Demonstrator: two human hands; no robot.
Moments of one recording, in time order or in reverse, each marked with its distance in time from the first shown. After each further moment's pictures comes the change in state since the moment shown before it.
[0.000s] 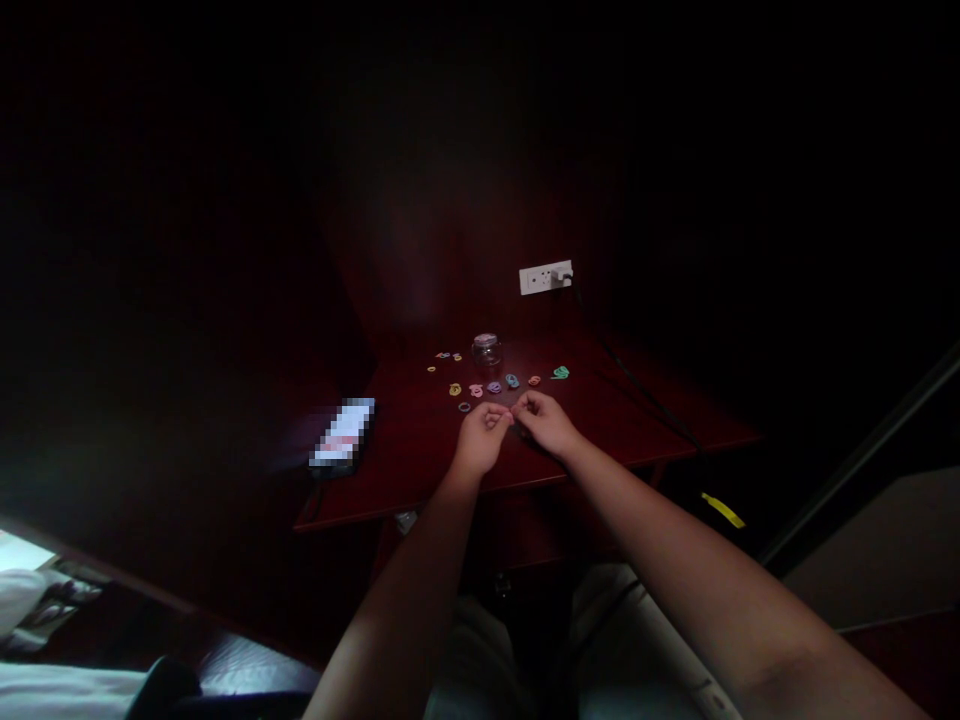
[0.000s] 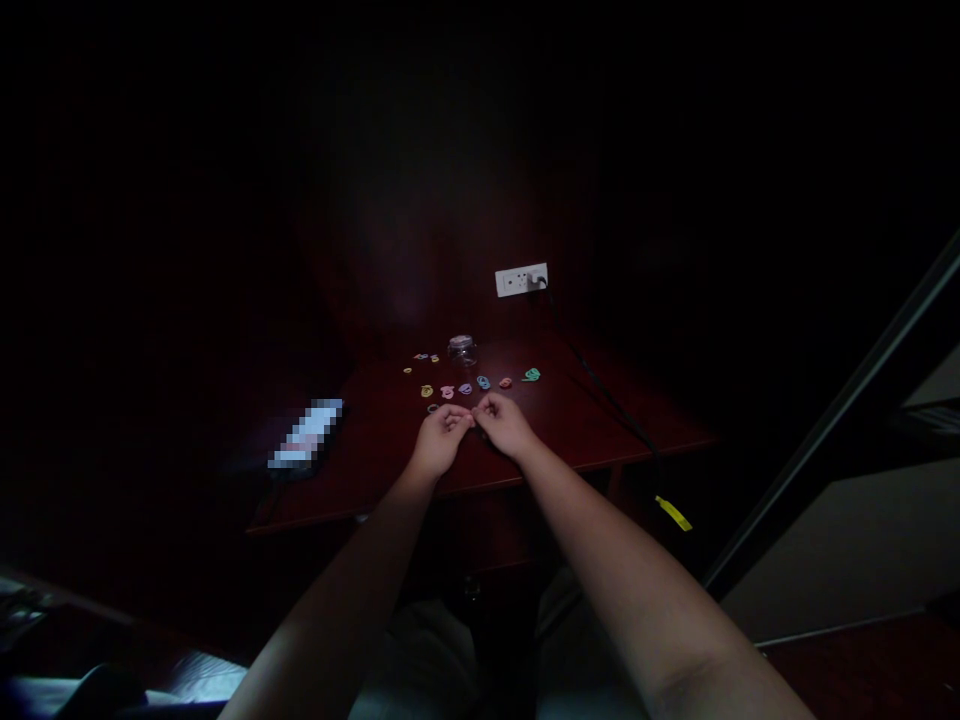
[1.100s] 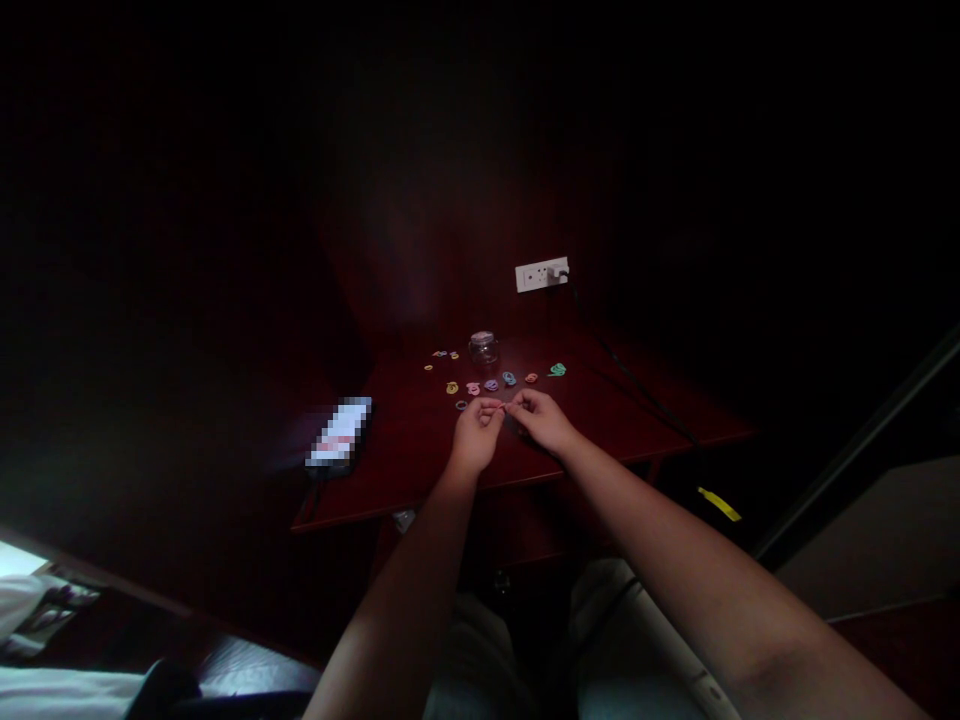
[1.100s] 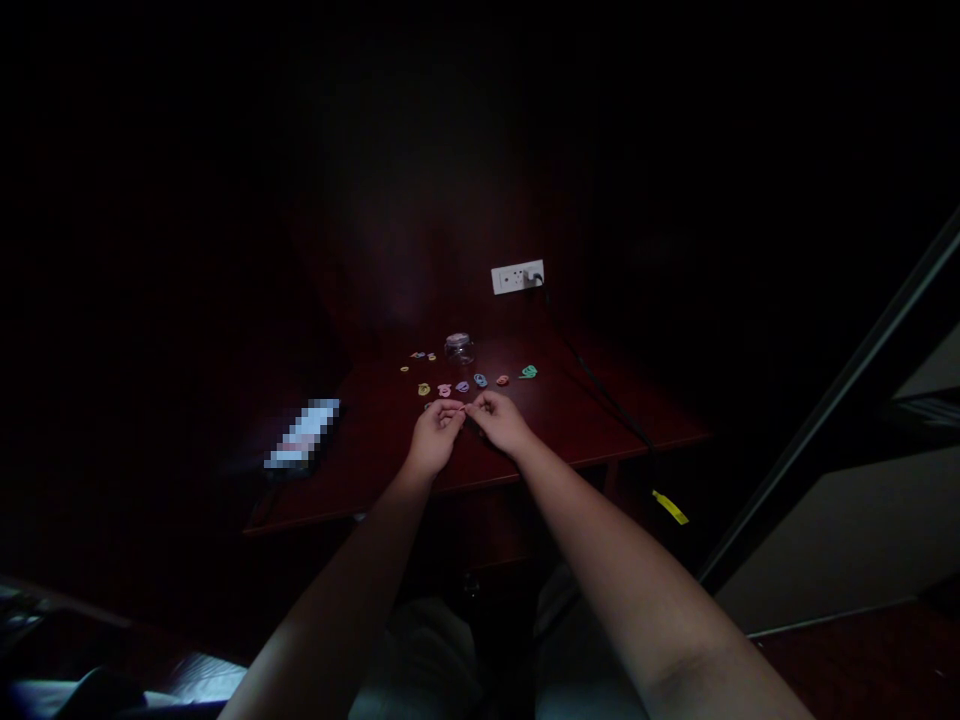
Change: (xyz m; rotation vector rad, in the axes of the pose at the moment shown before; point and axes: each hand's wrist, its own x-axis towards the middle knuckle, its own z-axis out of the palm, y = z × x) left_hand 0.002 -0.001 -0.001 0.006 0.070 0.012; right_hand -0.004 -0.009 0.001 0.037 -0.031 0.008
